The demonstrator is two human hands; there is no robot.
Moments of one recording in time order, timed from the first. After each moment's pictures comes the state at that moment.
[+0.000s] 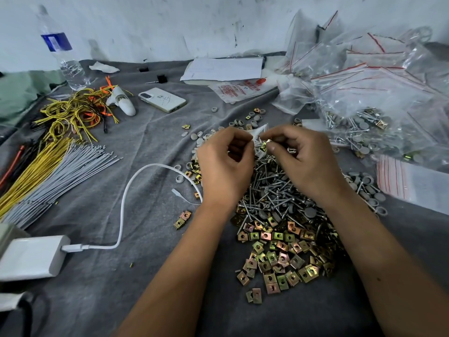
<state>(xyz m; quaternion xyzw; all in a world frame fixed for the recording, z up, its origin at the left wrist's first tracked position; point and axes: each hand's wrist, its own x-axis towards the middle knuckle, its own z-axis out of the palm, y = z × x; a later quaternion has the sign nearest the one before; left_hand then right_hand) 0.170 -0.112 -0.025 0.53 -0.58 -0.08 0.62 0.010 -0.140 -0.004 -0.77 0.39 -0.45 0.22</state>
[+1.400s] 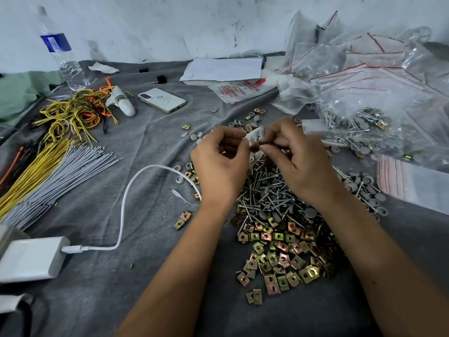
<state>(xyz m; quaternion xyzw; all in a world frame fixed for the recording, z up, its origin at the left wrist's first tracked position) 0.167 -0.109 -0.016 0.54 -0.49 -0.14 0.67 0.016 -0.136 -0.006 -0.81 0.33 -0.46 0.19</state>
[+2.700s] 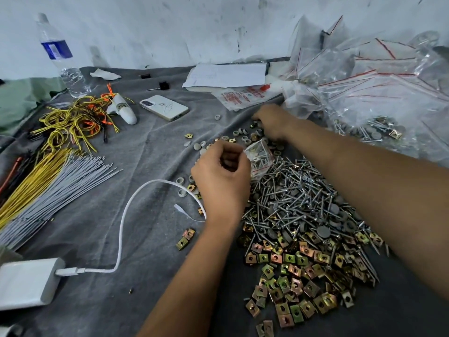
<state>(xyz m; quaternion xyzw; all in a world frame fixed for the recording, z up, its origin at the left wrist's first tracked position) 0.170 -0.117 -0.025 0.59 -0.45 -0.12 0.66 0.076 -0.321 -0.001 -0.87 0.49 -0.04 0.04</state>
